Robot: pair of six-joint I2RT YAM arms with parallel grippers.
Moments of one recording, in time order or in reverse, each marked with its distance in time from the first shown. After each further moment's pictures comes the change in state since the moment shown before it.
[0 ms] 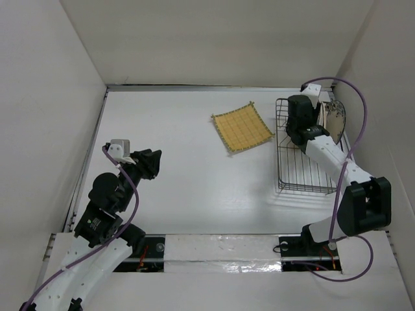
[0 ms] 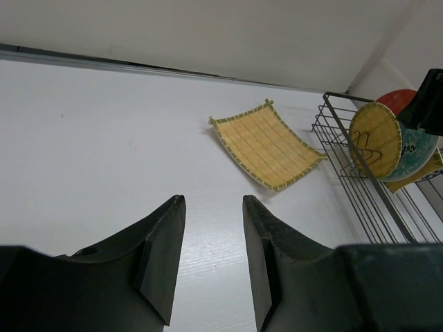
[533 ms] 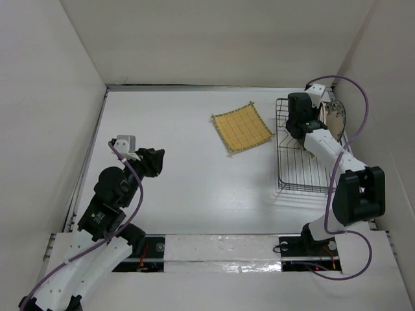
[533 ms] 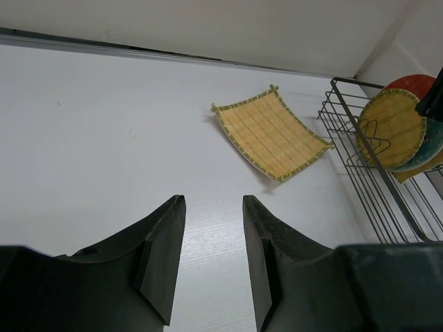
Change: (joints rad) left arm 0.000 0.061 0.006 0.002 0.005 -0.003; right arm -0.032 0.100 0.051 -0.033 0.073 0.051
